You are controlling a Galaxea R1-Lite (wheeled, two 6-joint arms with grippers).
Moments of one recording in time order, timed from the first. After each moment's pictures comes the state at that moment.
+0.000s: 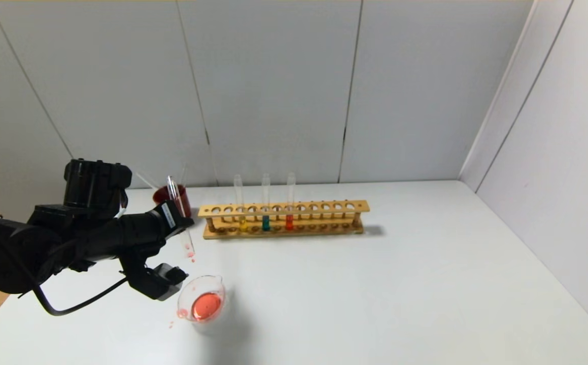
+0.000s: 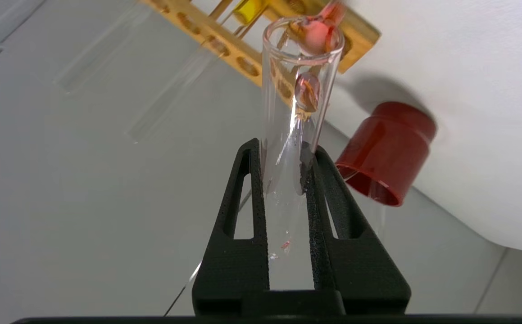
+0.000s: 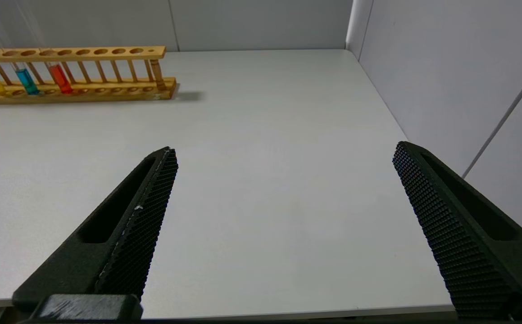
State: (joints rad) left arm -0.20 1.71 -0.74 -0.41 -0.18 2.42; right arm 0.00 0.00 0.00 0.00 -0.01 0.01
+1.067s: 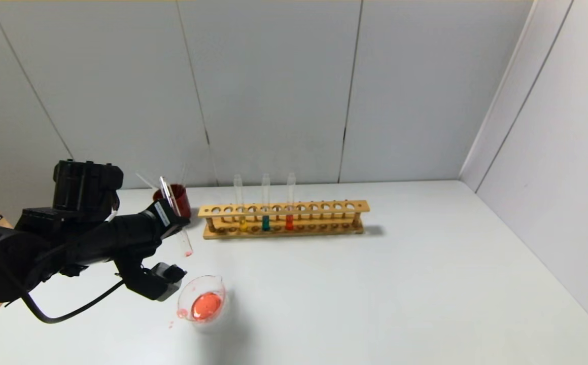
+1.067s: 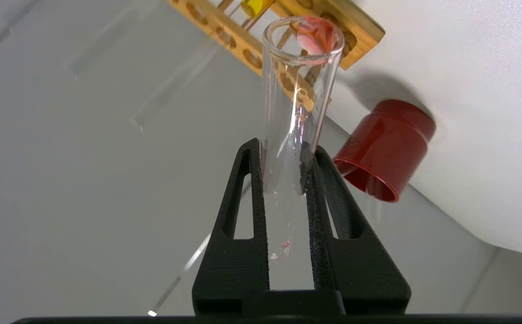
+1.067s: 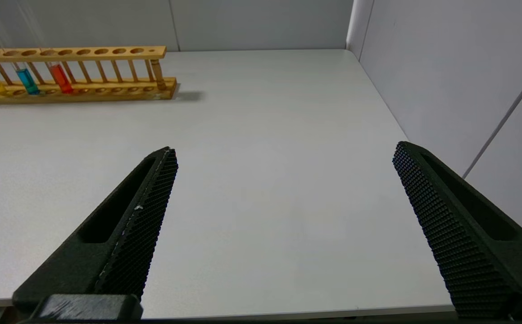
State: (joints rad) left arm -0.19 1.67 -0.71 -0.43 -0.17 2.34; right arm 0.00 0.00 0.00 0.00 -0.01 0.01
